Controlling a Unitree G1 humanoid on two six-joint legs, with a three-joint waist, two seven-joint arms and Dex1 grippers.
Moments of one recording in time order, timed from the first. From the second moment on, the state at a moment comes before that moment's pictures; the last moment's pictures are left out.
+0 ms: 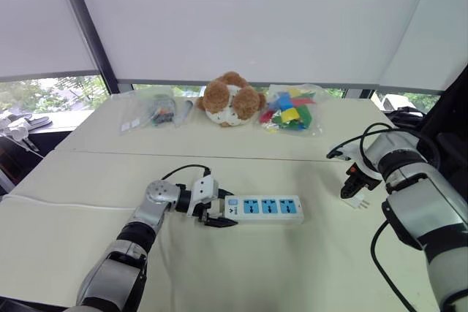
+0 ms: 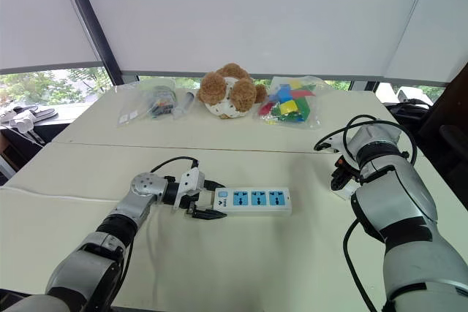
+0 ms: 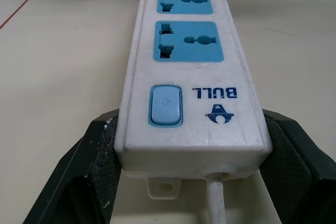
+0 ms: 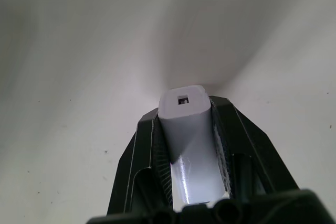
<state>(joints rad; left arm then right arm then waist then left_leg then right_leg) -0.78 0.31 -0.18 0.88 -0.02 -0.36 -1.37 -1.34 -0.67 0.54 1.34 -0.39 0.57 1.34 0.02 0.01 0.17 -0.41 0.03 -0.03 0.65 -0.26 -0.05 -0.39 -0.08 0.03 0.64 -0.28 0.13</state>
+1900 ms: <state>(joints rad) -0.96 0.41 -0.34 1.09 -0.09 -0.33 -1.57 -0.42 -0.44 -0.08 0.37 0.45 0.12 1.32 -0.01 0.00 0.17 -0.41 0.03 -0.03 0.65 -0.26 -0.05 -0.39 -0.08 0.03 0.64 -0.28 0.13</state>
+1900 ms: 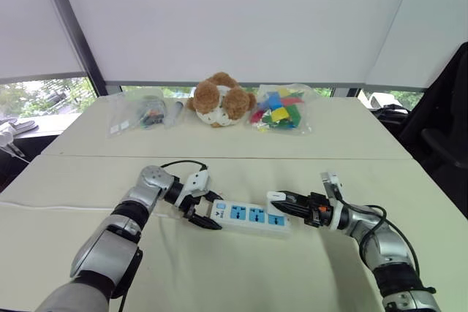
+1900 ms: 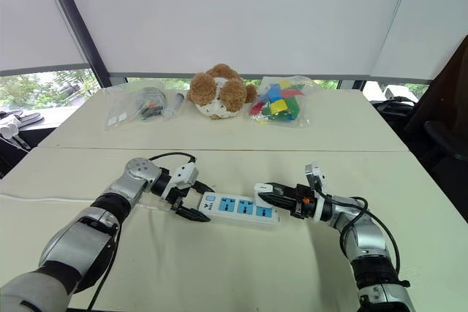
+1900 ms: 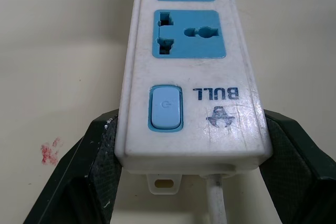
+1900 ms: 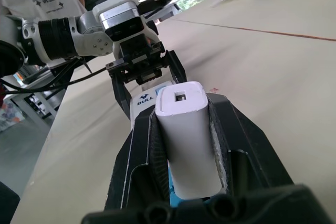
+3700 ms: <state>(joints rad) -0.88 0.46 -0.35 0.97 -0.11 -0.27 -1.58 -0.45 -0.45 0.02 0.67 0.41 -0.21 1.36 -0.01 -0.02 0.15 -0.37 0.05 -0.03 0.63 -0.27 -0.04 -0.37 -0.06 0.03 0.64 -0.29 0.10</state>
